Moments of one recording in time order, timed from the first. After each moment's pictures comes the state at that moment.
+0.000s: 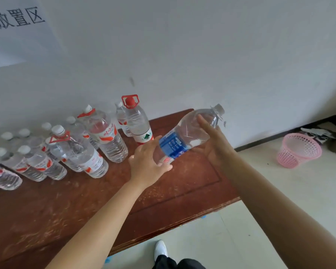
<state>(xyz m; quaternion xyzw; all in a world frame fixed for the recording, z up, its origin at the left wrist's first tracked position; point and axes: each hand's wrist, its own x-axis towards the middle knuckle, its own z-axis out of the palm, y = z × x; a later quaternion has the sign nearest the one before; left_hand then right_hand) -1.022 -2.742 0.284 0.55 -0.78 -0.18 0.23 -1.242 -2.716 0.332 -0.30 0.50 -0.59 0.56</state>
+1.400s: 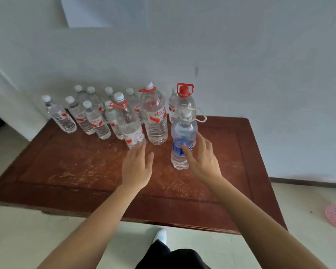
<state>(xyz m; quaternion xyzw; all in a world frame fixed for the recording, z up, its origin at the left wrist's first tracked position) -0.904 -2.729 0.214 0.73 -0.64 -0.08 0.23 -1.126 -2.762 0.257 -0.68 0.62 -0.28 0.27</state>
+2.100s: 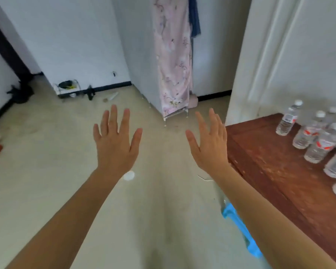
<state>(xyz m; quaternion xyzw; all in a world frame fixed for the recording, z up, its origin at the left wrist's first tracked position) -0.709 -2.126 0.399 0.93 -0.14 0.31 0.12 -0.749 -2.379 0.365 -0.93 0.04 -0.30 0.21</state>
